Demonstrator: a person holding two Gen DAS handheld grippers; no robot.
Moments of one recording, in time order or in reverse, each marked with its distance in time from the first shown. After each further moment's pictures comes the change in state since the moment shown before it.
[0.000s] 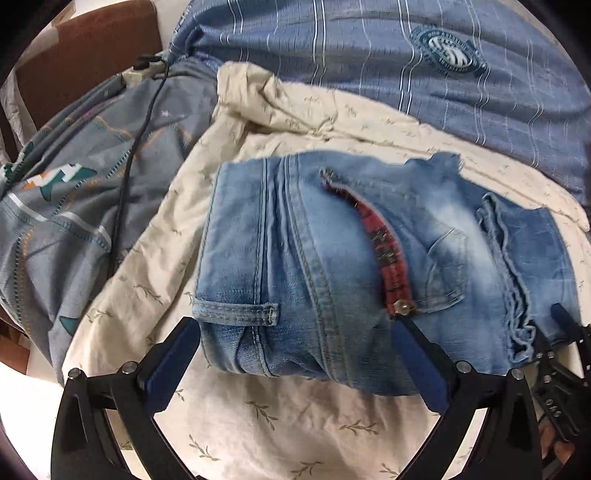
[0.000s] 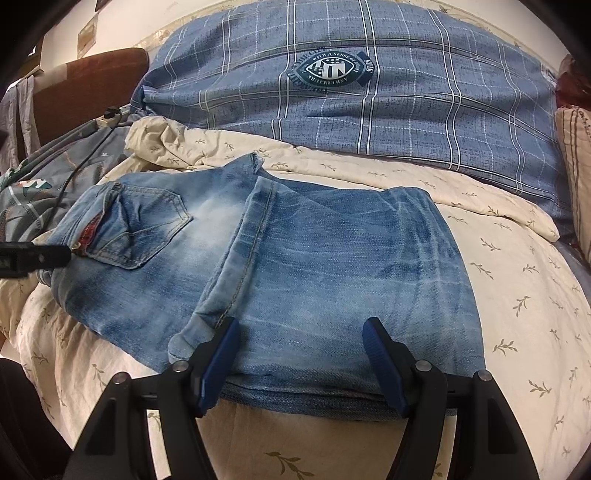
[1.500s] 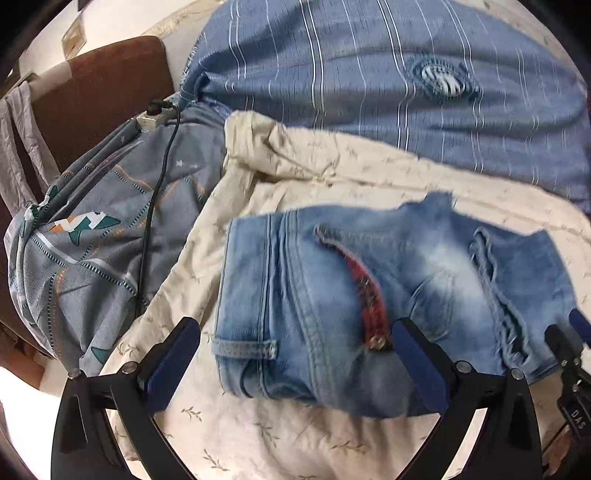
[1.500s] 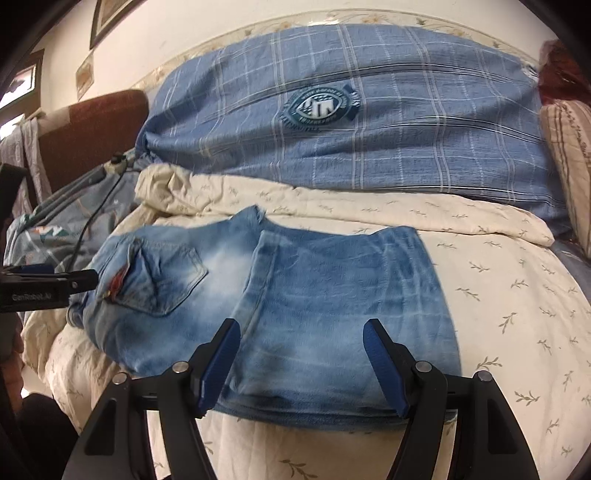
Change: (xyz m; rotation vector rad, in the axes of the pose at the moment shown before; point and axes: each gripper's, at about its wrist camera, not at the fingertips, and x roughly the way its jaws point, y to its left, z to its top) left arm -0.034 -0.010 0.020 0.014 -0.150 0.061; right arm -0.031 -0.015 0.016 0.092 -0.118 0.056
